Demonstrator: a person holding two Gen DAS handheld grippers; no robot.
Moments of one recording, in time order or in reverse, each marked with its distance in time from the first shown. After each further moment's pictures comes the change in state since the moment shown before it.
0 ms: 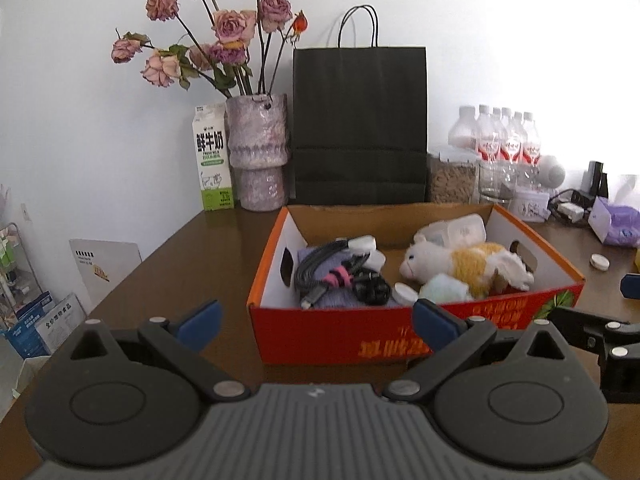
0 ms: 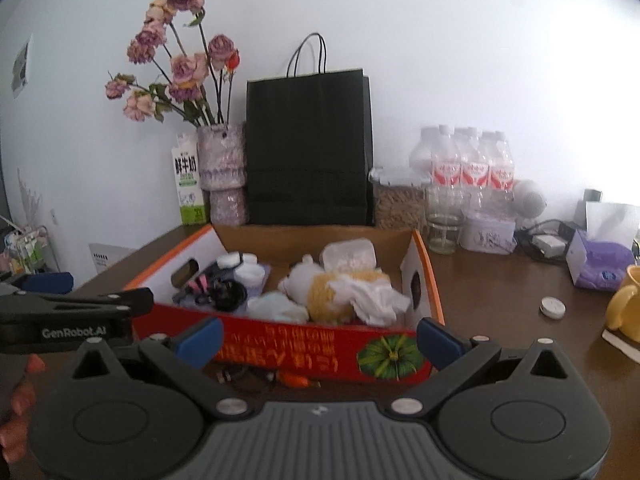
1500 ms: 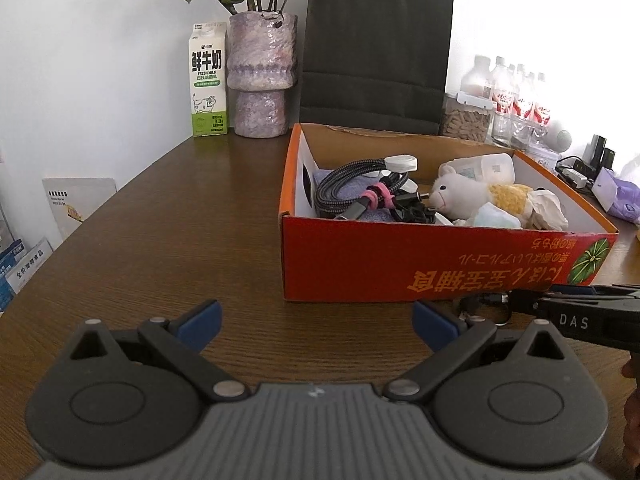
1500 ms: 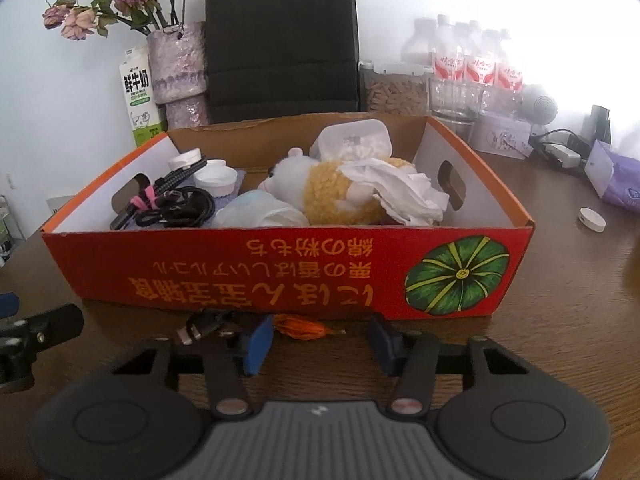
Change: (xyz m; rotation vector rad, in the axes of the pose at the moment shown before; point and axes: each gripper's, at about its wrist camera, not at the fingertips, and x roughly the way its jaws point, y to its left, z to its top) left arm 0.052 0.048 -0.037 -0.058 0.156 -0.088; right arm 0.107 0.024 -0.030 0.079 0.224 -0.077
